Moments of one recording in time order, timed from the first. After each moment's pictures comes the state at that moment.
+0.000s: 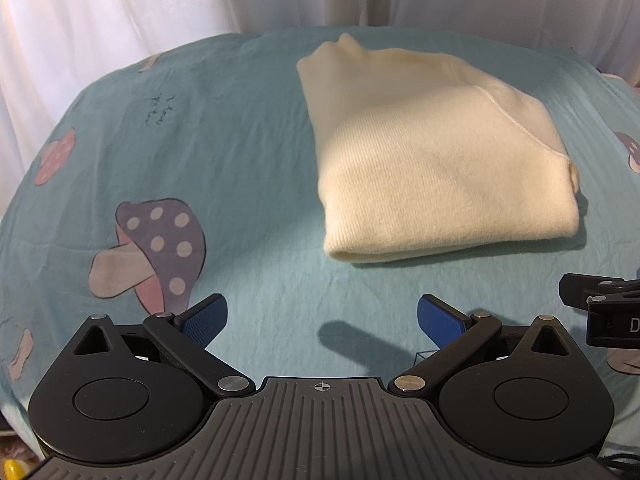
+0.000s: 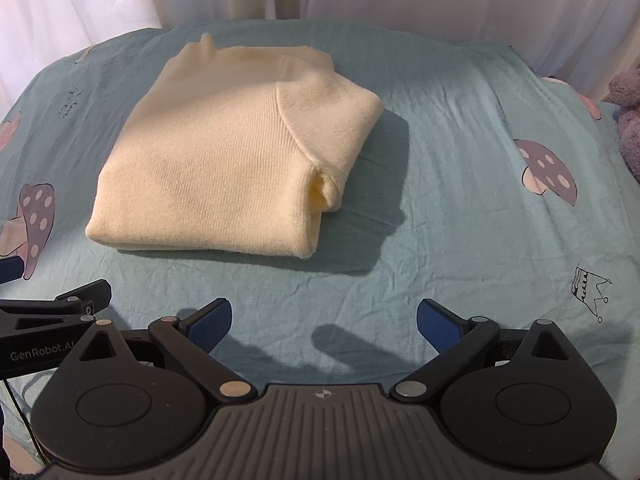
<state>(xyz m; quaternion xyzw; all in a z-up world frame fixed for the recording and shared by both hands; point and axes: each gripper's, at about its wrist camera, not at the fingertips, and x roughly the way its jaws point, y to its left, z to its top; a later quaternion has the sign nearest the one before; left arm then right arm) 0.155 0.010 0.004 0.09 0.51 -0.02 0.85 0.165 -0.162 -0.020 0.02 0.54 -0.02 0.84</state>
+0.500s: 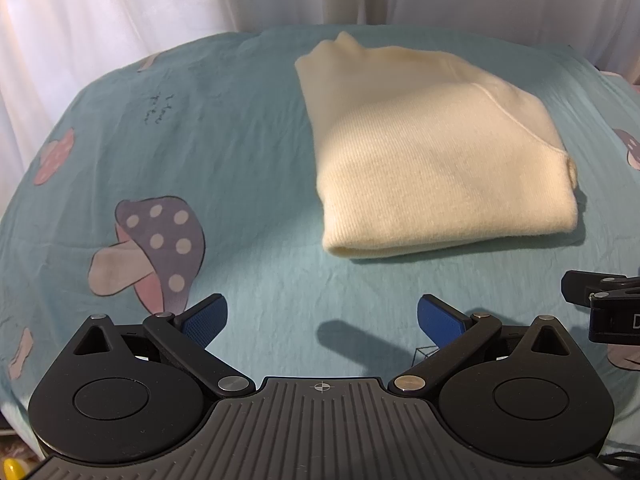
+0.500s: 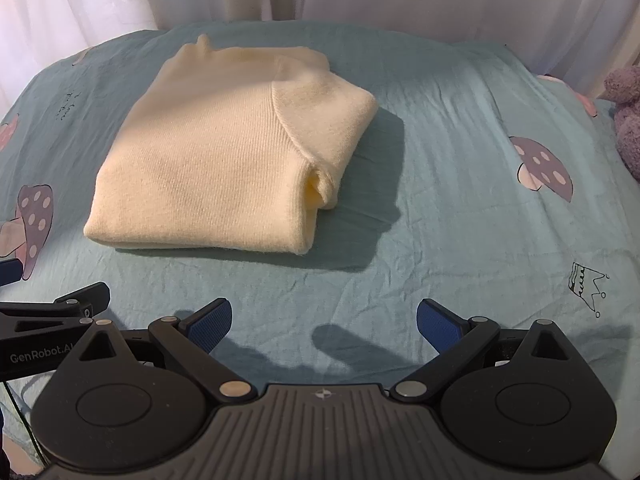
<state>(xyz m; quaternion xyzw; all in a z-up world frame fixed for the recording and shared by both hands) 0.152 0.011 0.002 0.09 0.51 -0.02 0.85 0.162 -0.164 -0.020 0.02 0.53 -0.02 0.85</state>
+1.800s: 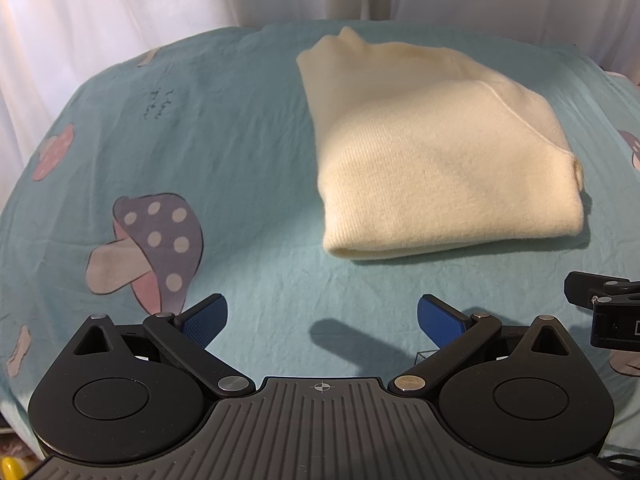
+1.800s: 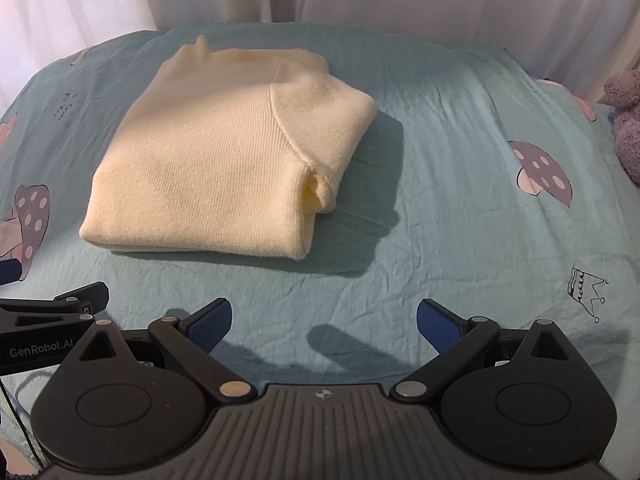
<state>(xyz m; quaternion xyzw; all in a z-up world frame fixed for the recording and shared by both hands) 0.158 0.010 -0.001 0.09 0.52 -0.02 0.85 0.164 -0.164 -0.021 0.01 0.53 -0.02 0.85</state>
